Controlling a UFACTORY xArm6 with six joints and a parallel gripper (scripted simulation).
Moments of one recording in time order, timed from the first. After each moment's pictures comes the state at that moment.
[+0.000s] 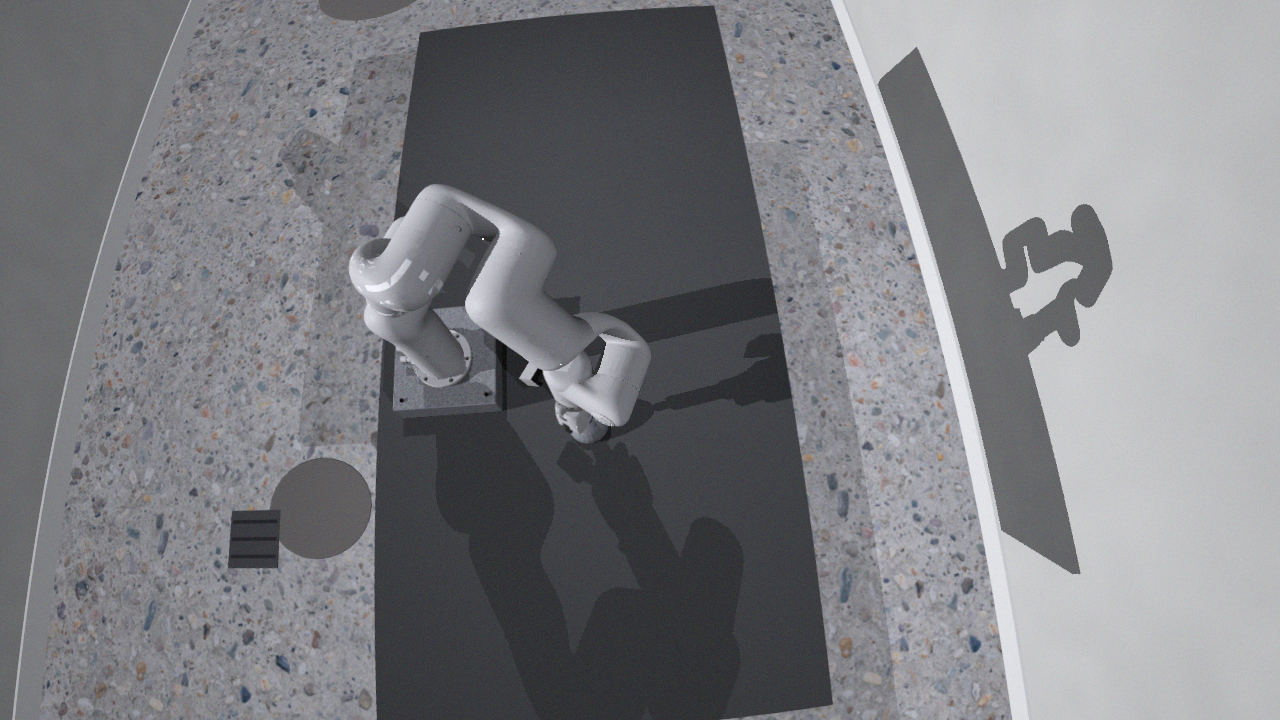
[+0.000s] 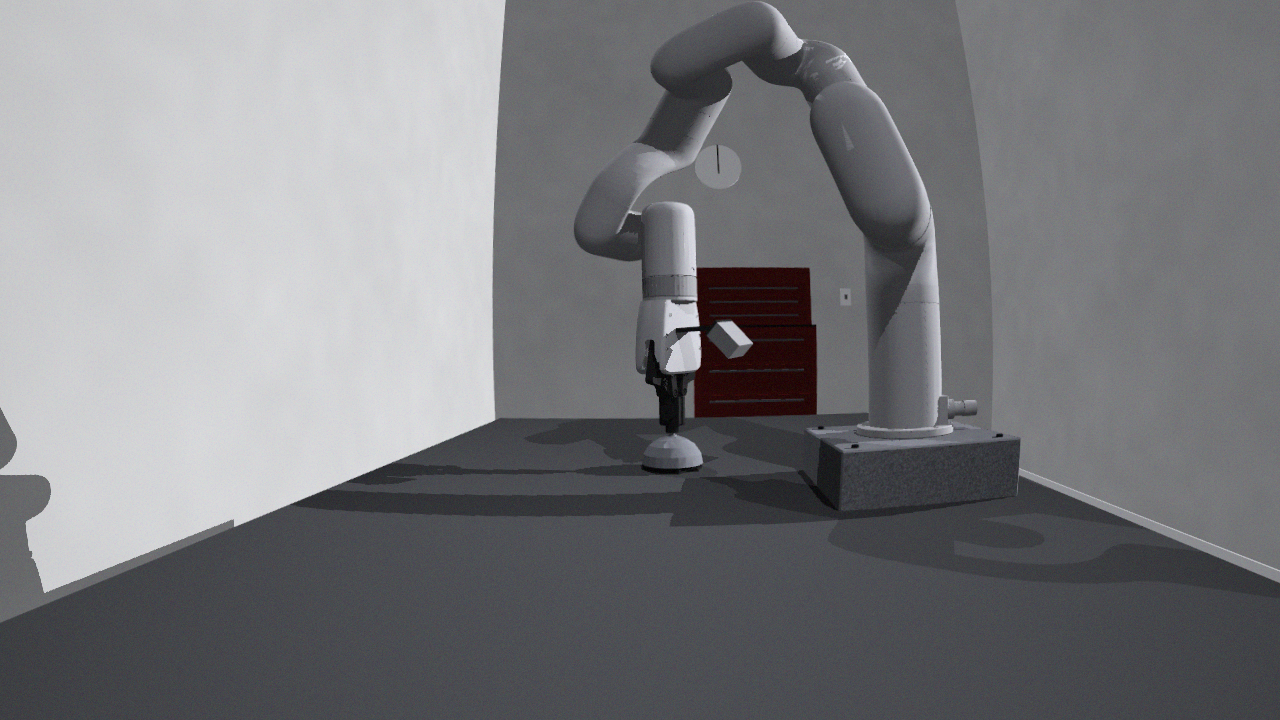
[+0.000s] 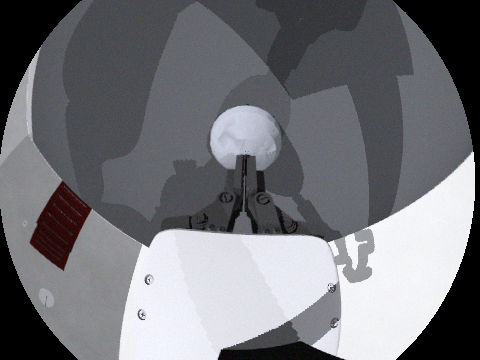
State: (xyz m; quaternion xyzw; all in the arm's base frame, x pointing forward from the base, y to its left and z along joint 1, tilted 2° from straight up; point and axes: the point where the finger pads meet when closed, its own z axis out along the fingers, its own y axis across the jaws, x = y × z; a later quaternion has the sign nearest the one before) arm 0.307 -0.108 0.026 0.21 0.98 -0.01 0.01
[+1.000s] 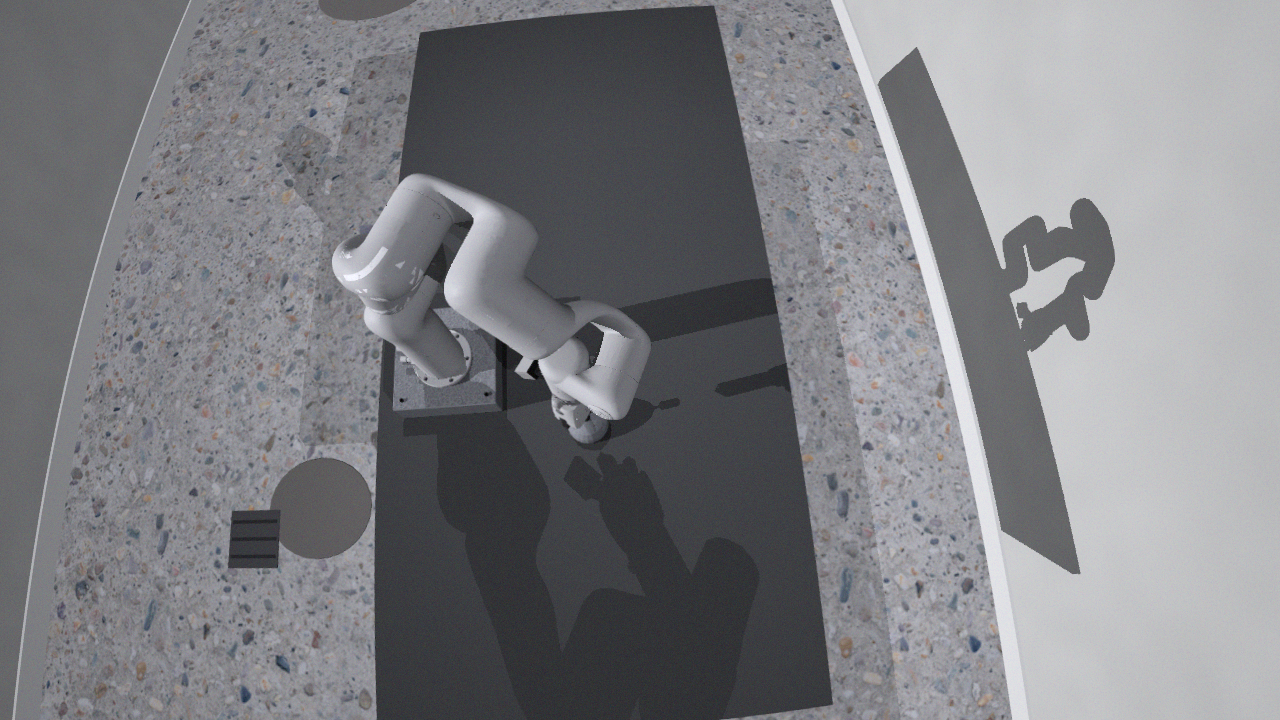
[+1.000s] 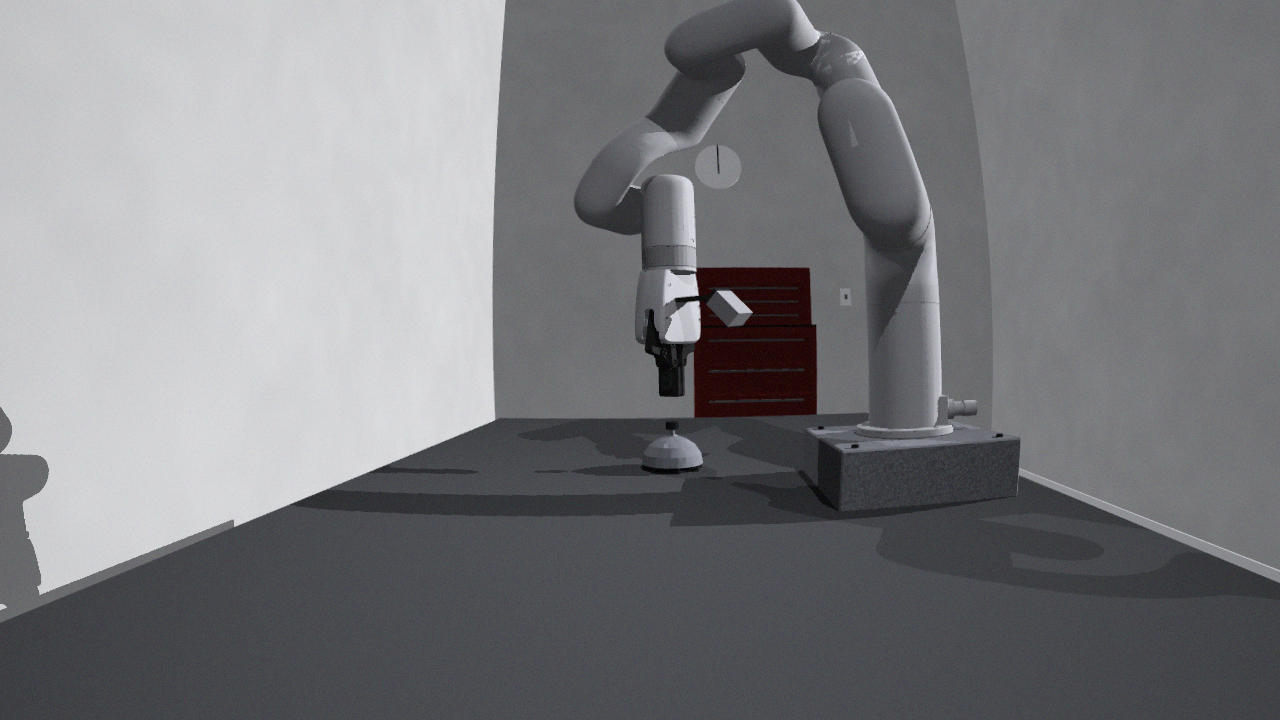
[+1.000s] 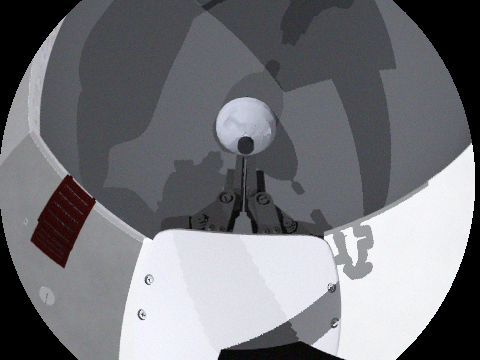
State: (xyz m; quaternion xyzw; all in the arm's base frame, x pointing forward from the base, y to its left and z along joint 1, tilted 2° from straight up) arm 0.306 -0.107 0.066 0.21 0.98 -0.01 0.01
